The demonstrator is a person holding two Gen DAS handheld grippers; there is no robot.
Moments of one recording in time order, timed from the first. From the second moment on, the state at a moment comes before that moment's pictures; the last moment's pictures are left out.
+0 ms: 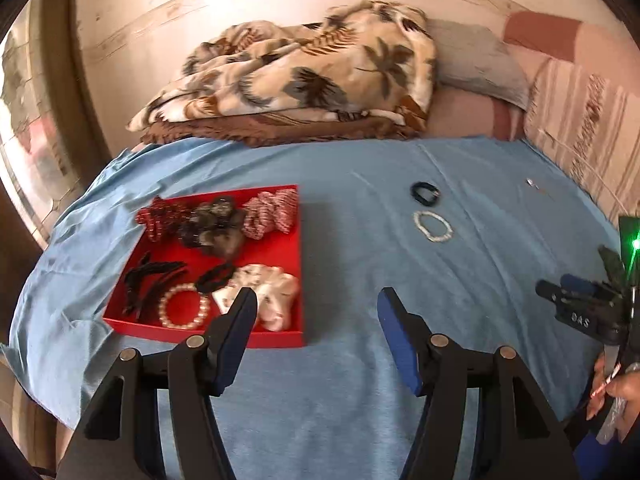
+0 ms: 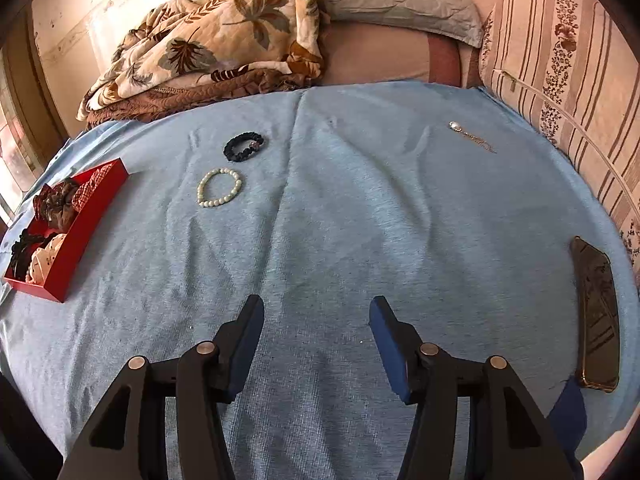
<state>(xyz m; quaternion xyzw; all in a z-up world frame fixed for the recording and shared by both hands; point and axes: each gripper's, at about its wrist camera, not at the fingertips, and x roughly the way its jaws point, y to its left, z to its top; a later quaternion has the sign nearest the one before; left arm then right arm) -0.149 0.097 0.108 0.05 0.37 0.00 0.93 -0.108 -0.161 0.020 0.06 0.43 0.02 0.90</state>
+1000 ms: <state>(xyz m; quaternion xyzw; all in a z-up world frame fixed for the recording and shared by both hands) -0.148 0.079 0.071 0.06 0.42 0.04 0.90 -0.107 -0.157 0.018 0.04 0.43 0.00 0.90</state>
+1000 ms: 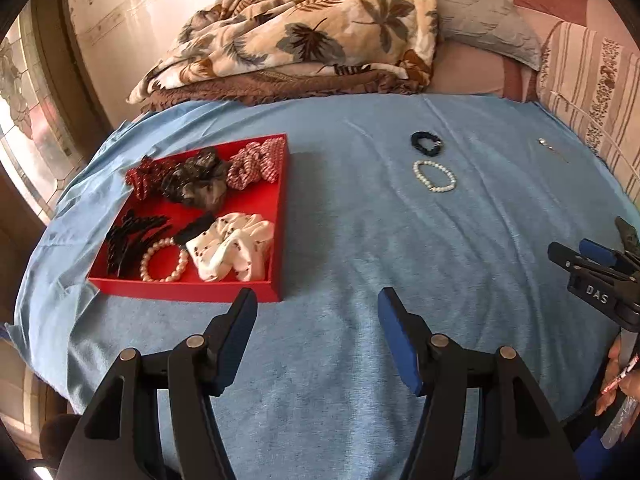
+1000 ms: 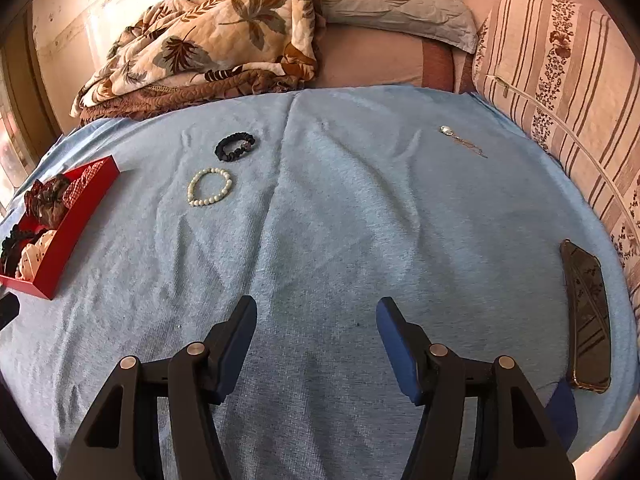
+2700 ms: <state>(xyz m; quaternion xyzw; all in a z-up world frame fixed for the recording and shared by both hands) 0.018 0.048 0.068 -0.03 0.48 -0.05 0.88 -0.005 -0.156 0.008 0.10 0.44 0.13 0.89</state>
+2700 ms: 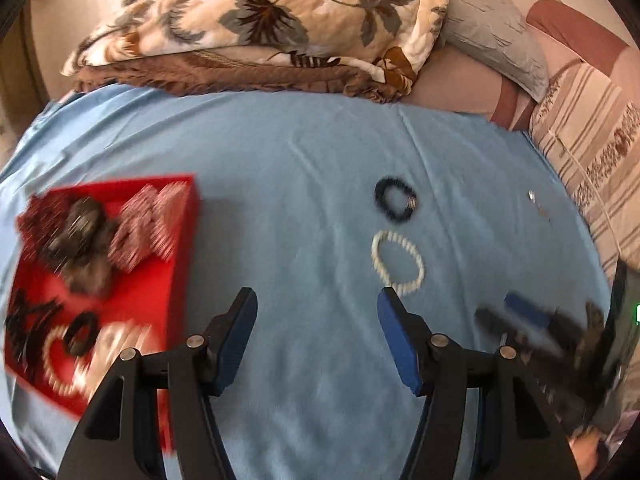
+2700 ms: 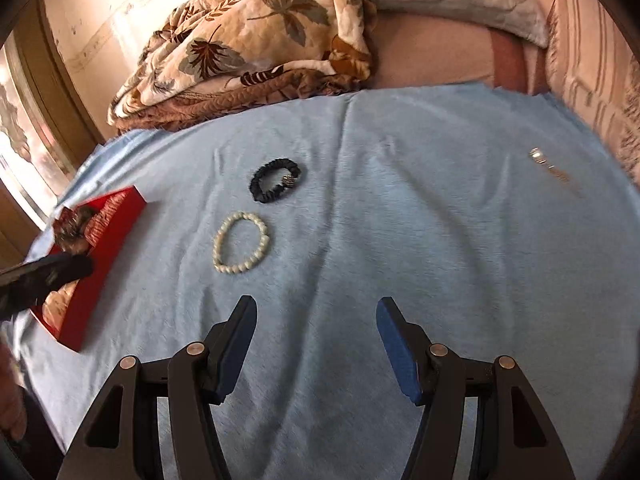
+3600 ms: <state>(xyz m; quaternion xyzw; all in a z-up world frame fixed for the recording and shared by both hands) 0.161 -0.026 0.000 0.06 0.53 -0.13 0.84 0.045 -0.109 -0.016 0.08 0.44 0.18 0.87</state>
